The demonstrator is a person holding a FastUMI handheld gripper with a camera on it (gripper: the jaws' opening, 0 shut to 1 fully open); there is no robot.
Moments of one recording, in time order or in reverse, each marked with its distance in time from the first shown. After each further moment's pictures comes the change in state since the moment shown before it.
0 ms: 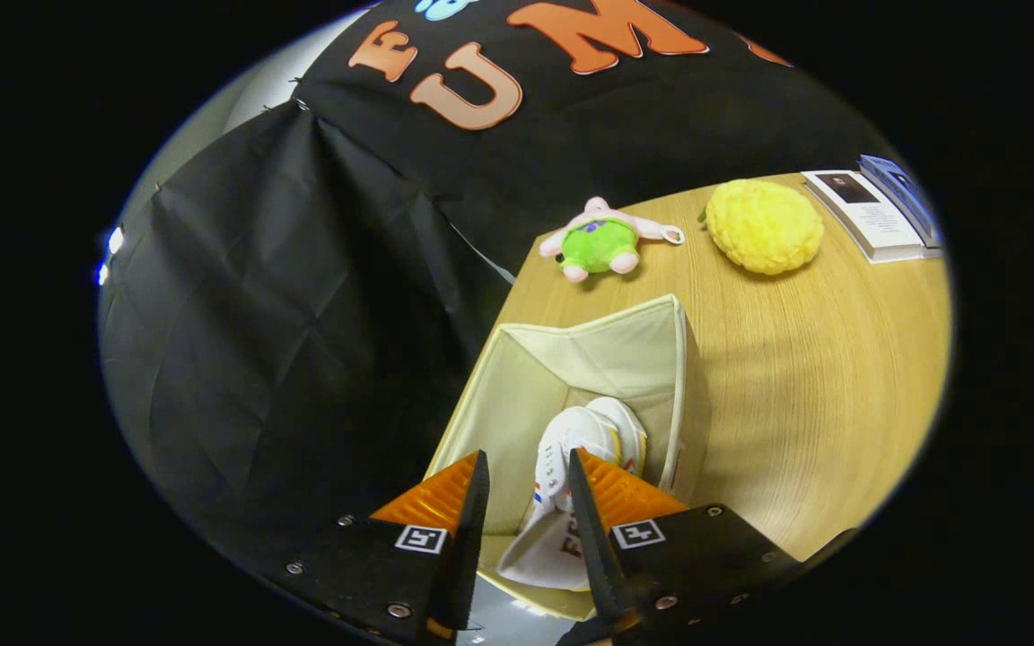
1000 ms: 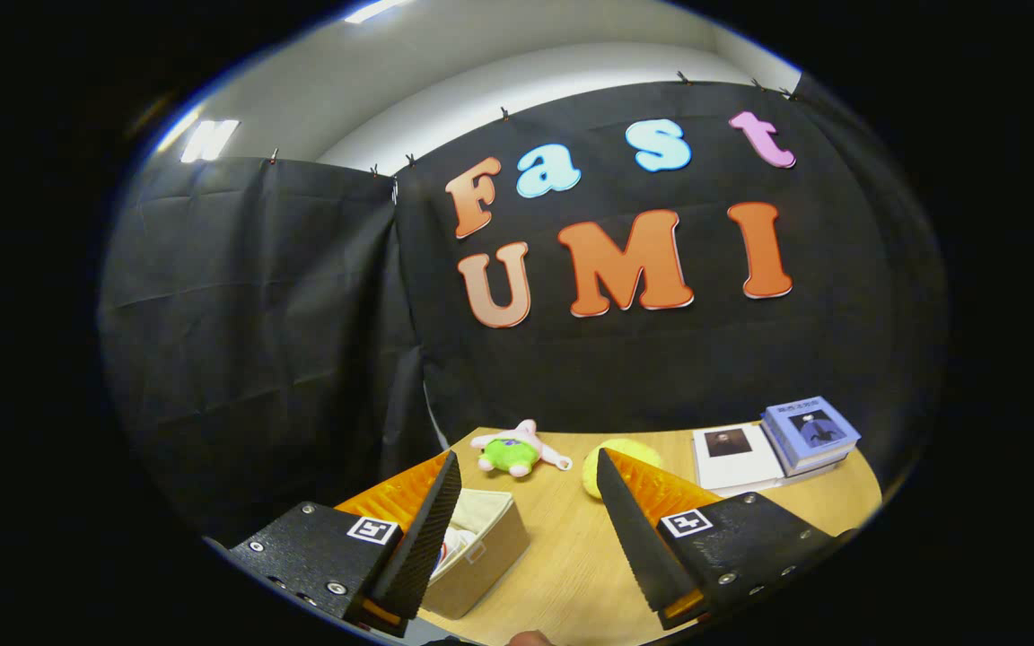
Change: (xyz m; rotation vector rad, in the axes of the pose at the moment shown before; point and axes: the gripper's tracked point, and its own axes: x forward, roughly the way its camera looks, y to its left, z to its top) arm -0.226 -0.065 0.111 -0.418 -0.691 -0.206
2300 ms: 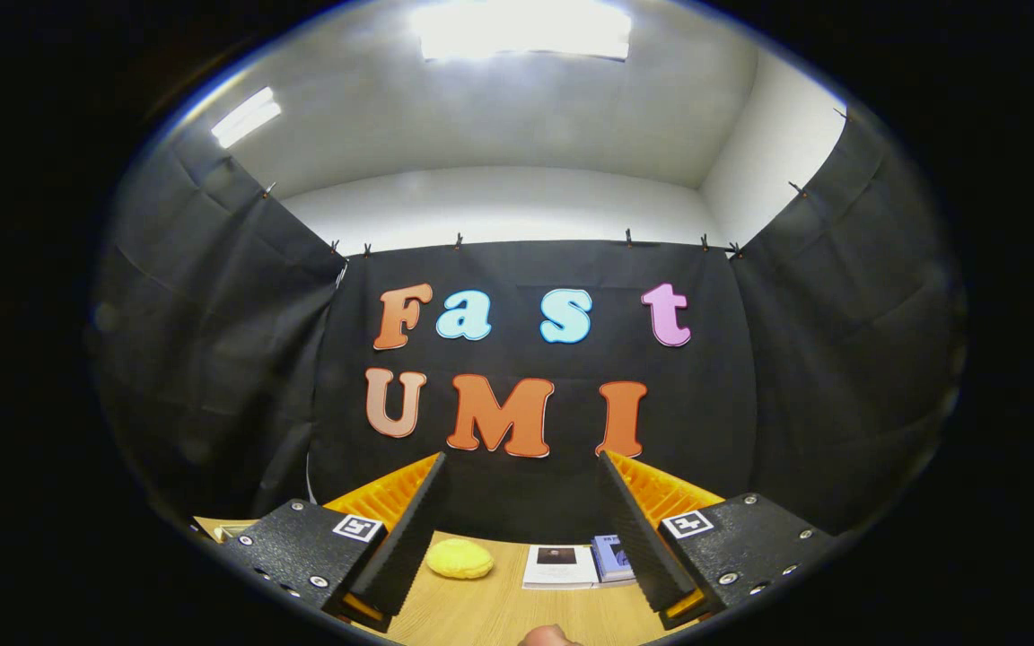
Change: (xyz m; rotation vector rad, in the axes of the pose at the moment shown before) arm -0.151 -0.079 0.146 -0.249 -0.396 -0.302
